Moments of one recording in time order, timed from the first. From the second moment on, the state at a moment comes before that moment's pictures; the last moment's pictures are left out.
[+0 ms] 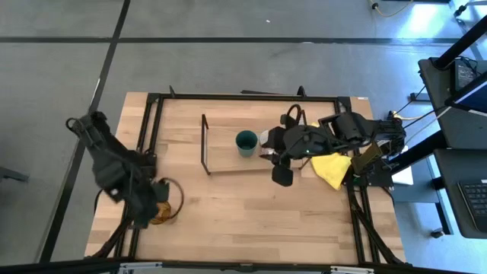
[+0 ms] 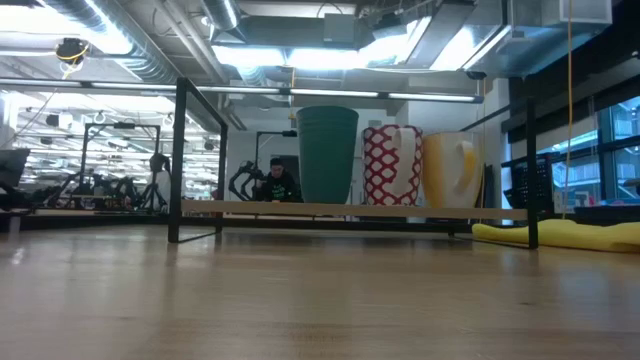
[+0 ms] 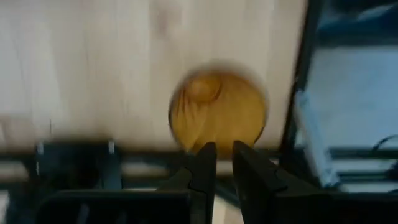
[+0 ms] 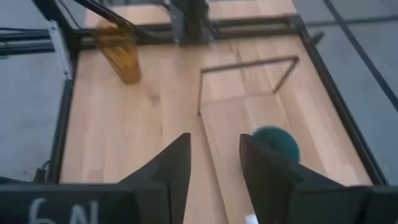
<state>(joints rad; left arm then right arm) -0.81 1.37 1.54 -1.58 0.03 -0.90 0.26 1.73 2.22 -1.25 0.31 0.28</state>
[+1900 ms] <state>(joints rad) -1.08 1.37 1.18 -1.52 -0.27 -1.59 0.36 1.73 2.22 -1.18 0.33 0.33</state>
